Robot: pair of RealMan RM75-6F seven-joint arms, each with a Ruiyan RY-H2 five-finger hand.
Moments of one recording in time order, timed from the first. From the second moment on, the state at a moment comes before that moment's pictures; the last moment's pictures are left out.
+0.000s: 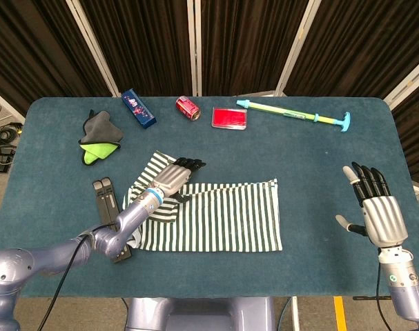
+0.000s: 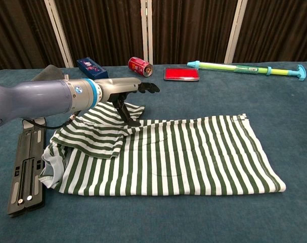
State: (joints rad) left arm -1.05 -1.74 -0.23 -1.06 1.09 0.56 0.02; right arm 0.26 -1.21 0.11 -1.47 -1.53 1.50 0.09
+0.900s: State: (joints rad) left arm -1.11 -1.88 -0.22 -0.82 1.14 0.48 -0.05; right arm 0.26 -1.21 0.13 -1.45 -1.52 1.48 0.08
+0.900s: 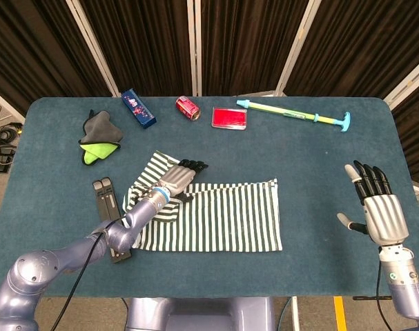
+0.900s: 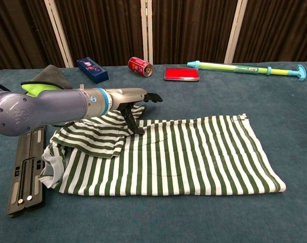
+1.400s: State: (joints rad) left arm -1.14 -1.95 -0.22 -0.67 1.20 0.47 -0.11; right arm 0.26 -1.21 0.14 -1.45 -1.52 1.48 0.08
